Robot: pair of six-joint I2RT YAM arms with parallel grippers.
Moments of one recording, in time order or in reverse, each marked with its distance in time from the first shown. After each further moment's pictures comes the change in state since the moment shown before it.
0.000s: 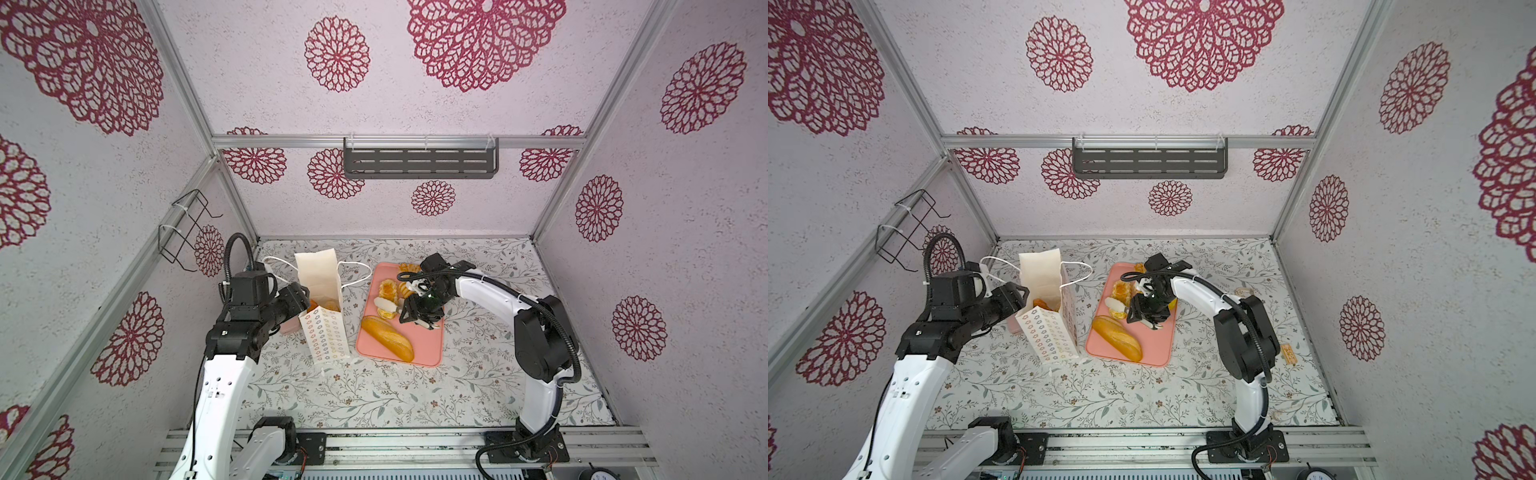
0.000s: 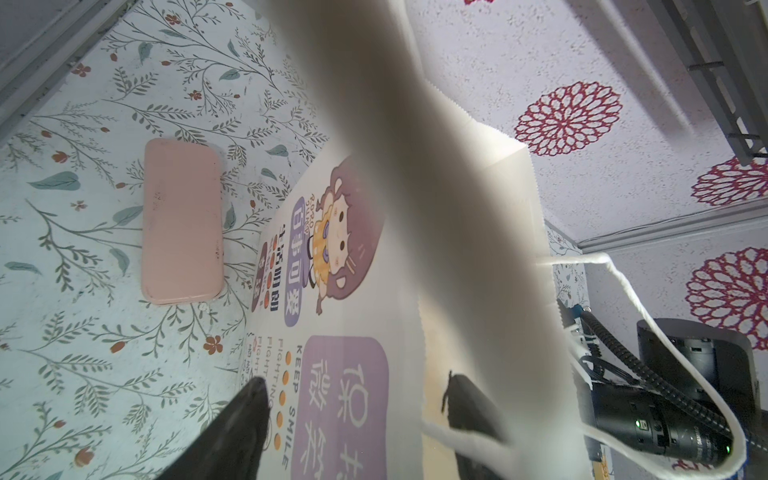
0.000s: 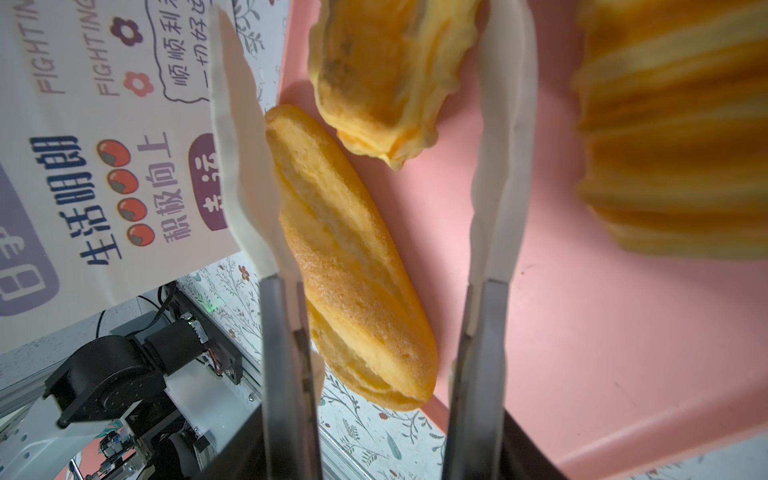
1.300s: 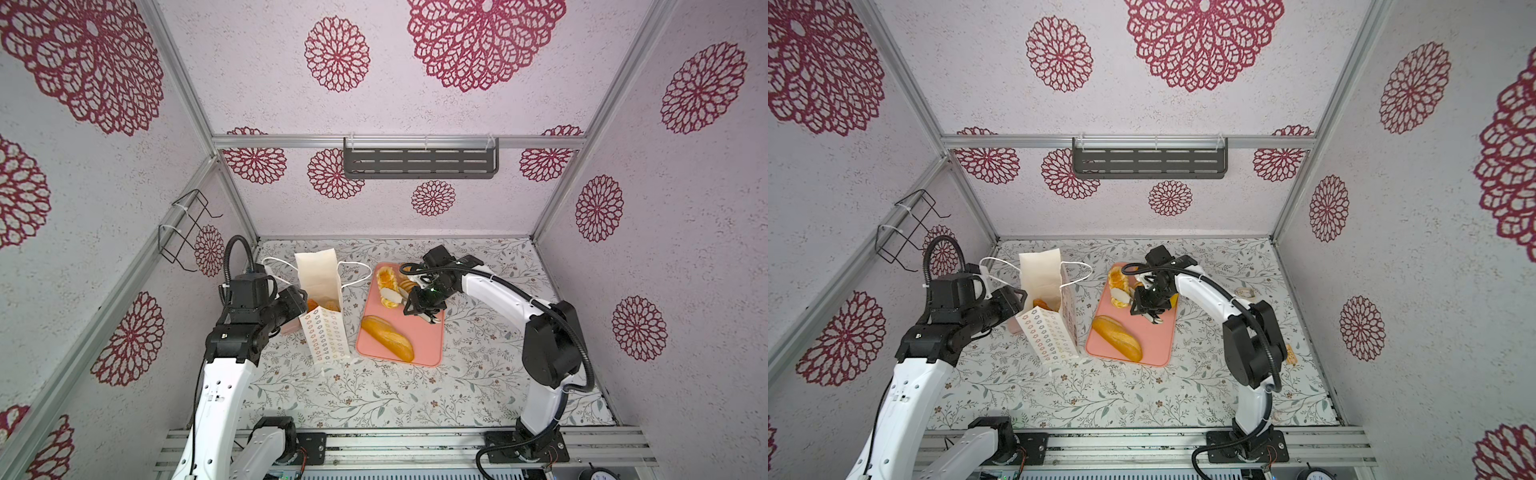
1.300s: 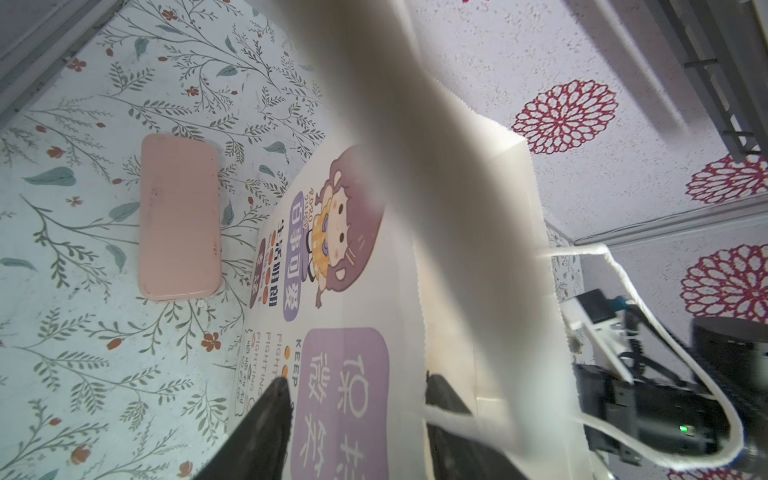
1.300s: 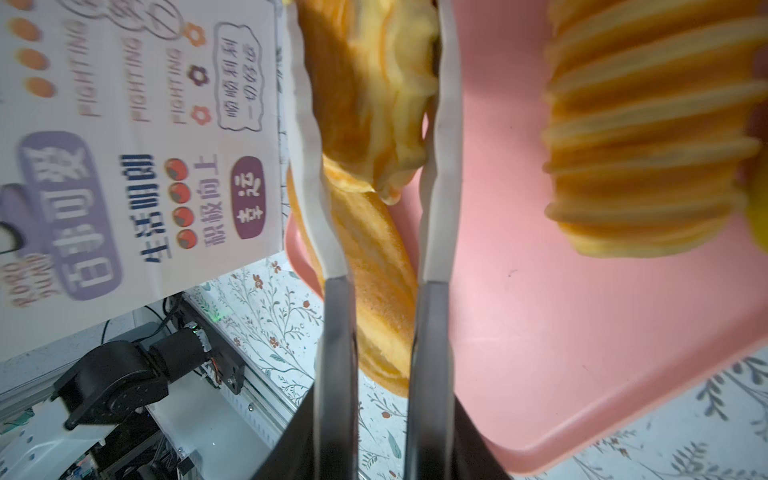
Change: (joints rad) left arm 0.002 -0.016 -0.012 0.002 0.010 -0.001; right arm -0.003 -0.110 0.034 -0.021 0.051 -0.002
